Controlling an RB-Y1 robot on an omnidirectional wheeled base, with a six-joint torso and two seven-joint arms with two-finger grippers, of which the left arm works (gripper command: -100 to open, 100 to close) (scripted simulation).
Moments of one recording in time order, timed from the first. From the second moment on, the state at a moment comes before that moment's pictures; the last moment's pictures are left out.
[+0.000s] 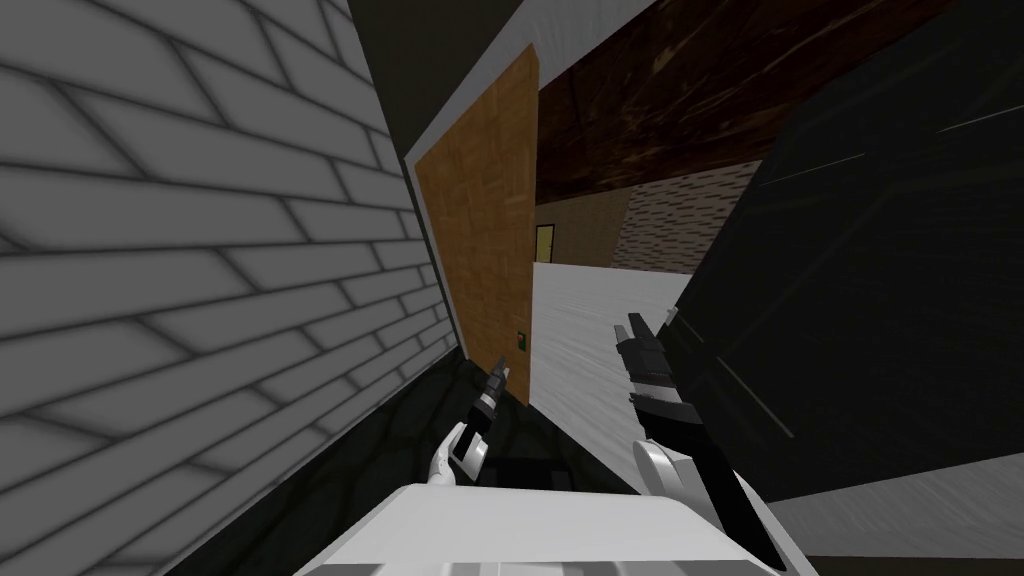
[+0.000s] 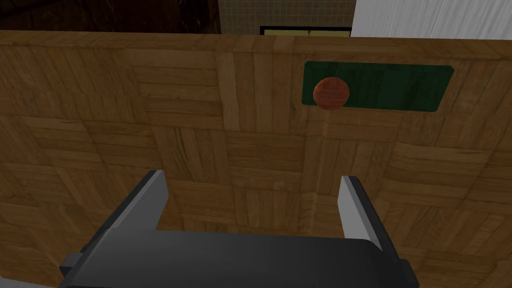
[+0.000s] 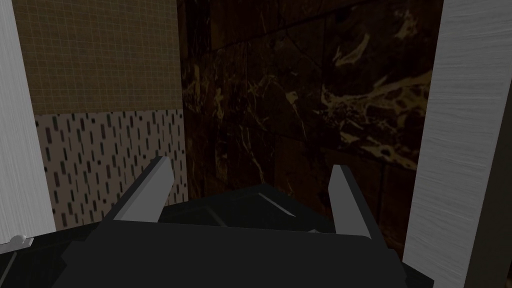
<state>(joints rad) -0.02 0.09 -0.35 -0.98 -0.08 -0.72 0.16</state>
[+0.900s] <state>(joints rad) -0.09 0.07 -0.40 -0.78 -0.09 -0.77 0.16</state>
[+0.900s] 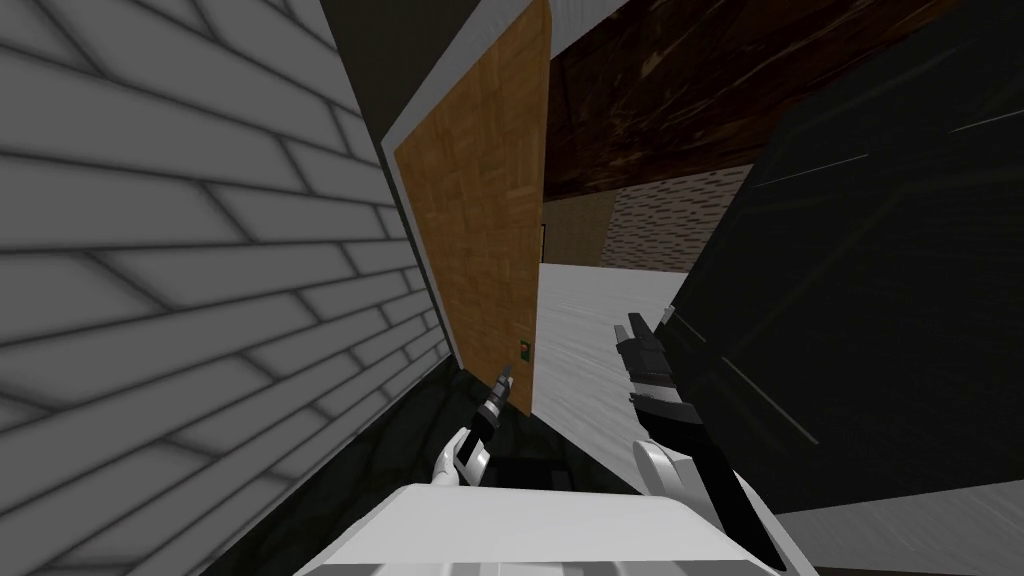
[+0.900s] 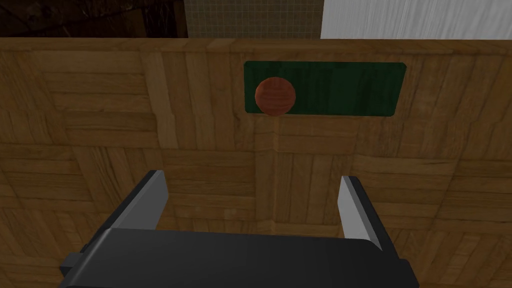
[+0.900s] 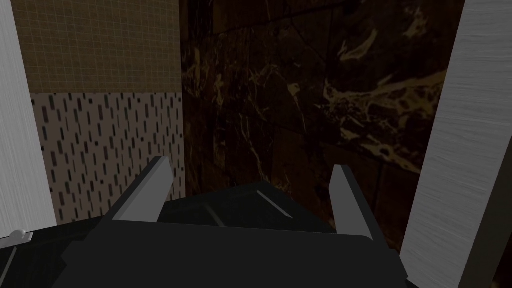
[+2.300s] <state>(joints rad) -0.11 0.05 -0.38 -0.72 -0.08 -0.78 0.15</state>
